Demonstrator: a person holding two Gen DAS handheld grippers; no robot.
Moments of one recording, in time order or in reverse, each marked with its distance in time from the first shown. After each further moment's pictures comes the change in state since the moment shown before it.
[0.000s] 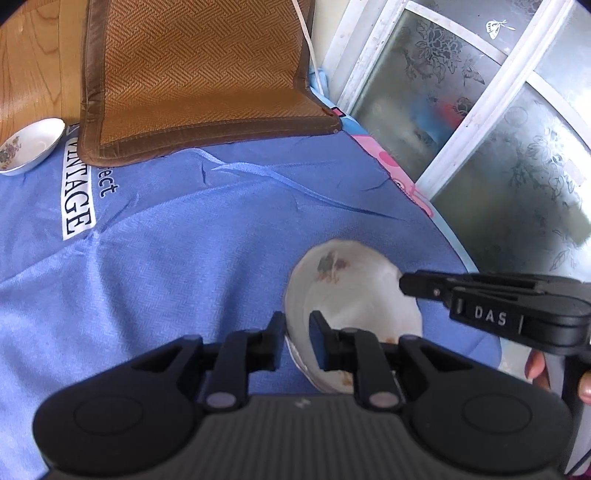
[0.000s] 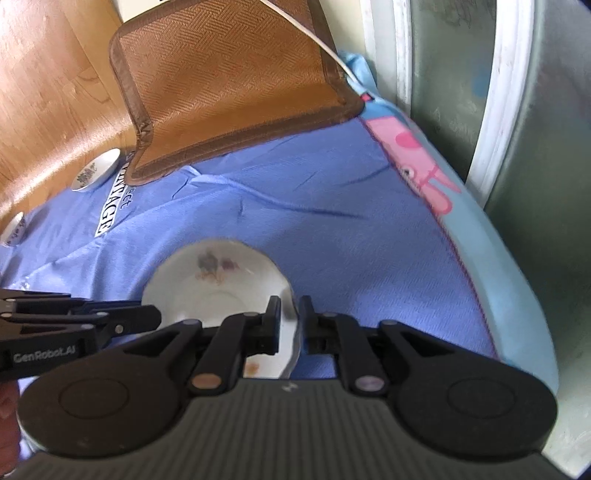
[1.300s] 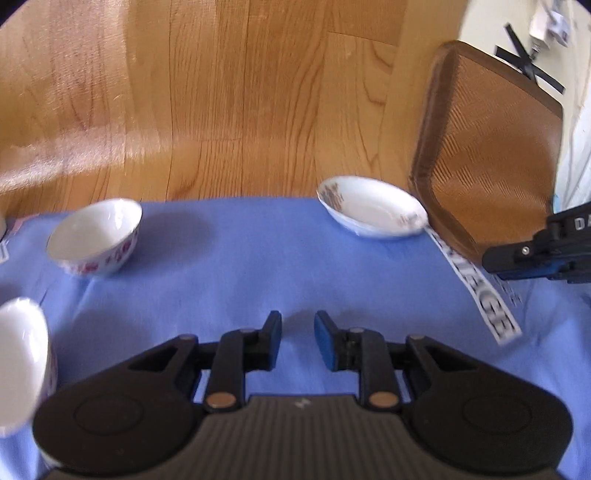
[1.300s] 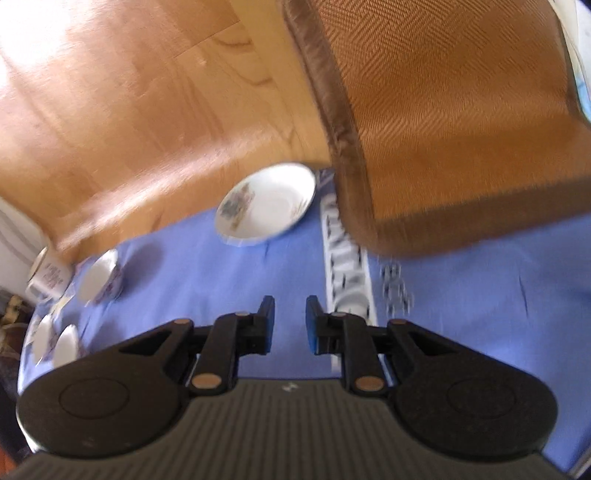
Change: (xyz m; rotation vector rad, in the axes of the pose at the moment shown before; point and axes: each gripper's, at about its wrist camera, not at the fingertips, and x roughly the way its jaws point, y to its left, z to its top) left arm -0.057 0.270 0.005 -0.220 -0.309 0.438; right arm 0.121 0.225 0.104 -0.014 0.041 0.286
